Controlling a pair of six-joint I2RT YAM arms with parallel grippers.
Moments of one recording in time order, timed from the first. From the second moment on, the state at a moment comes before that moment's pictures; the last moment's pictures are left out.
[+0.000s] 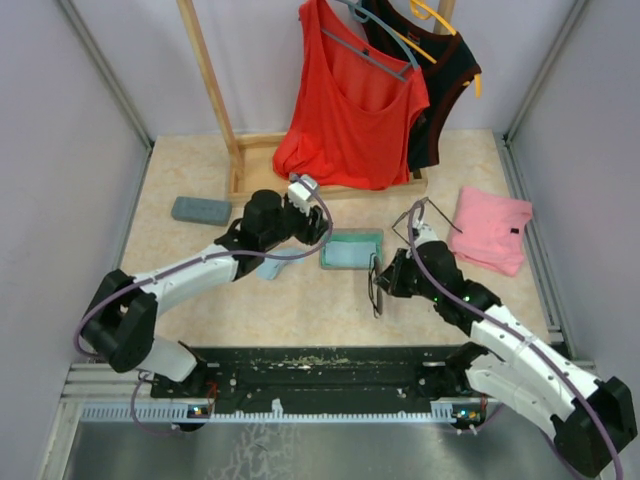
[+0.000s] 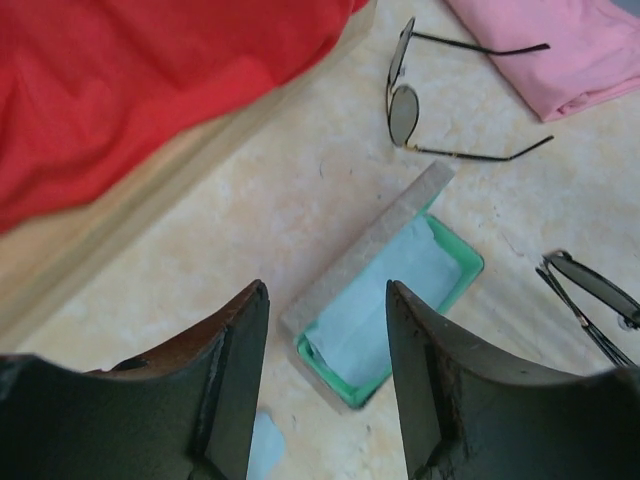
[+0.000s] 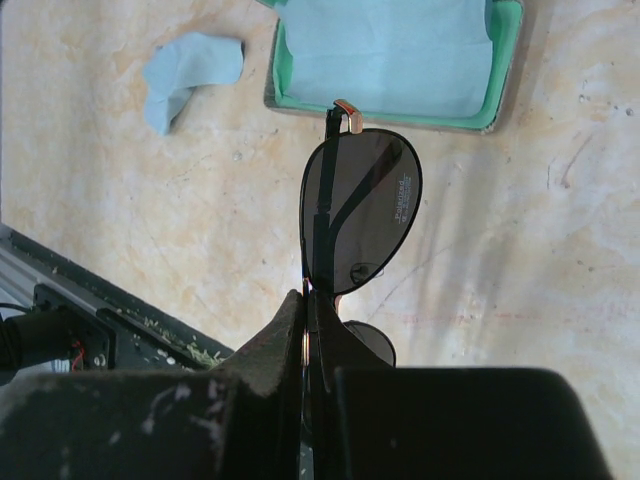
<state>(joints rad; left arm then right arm) -0.68 1.45 0.85 0.31 0.13 -0.06 0.59 0.80 0.52 -0.32 -0.09 0.68</state>
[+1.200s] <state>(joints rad) -0.71 2.04 1.65 -0.45 0.47 0.56 0.59 0.53 0.49 -0.50 -0.08 0.72</state>
